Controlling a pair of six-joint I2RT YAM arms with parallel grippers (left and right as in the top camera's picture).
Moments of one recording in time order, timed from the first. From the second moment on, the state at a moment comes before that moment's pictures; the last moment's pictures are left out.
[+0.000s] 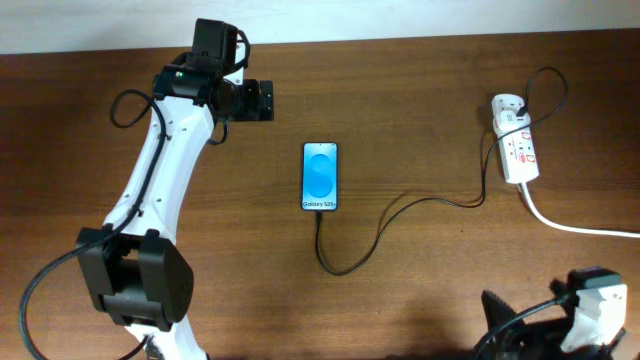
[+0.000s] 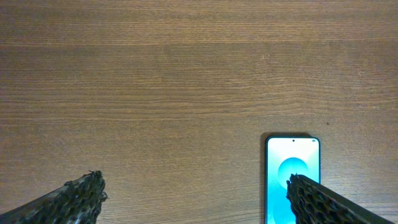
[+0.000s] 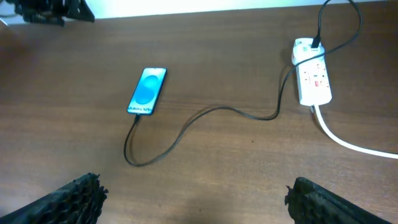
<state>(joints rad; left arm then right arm) -0.20 1.95 1.84 -0.94 -0.02 -0.15 0.01 0.46 1.32 -1.42 -0.19 0.05</state>
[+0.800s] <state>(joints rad) -0.20 1.95 1.84 -0.94 -0.02 -0.15 0.01 0.01 0.01 0.08 -0.13 -0.08</state>
